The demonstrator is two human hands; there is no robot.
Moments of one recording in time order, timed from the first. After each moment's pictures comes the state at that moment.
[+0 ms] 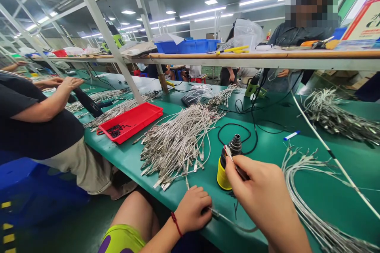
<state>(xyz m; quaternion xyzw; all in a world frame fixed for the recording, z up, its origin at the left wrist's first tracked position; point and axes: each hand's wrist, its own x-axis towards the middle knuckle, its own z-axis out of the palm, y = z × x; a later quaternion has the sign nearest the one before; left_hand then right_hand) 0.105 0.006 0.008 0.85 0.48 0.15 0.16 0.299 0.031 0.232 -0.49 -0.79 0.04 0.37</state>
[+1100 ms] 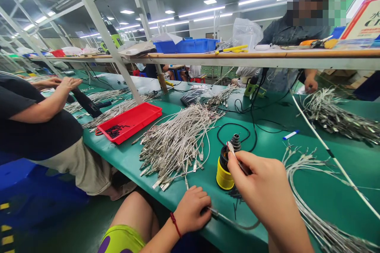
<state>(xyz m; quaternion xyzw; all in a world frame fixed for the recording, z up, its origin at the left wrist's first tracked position) 0.106 0.005 0.009 0.85 0.48 0.15 0.16 0.304 0.039 0.232 -0.53 -0.76 0.07 0.36</state>
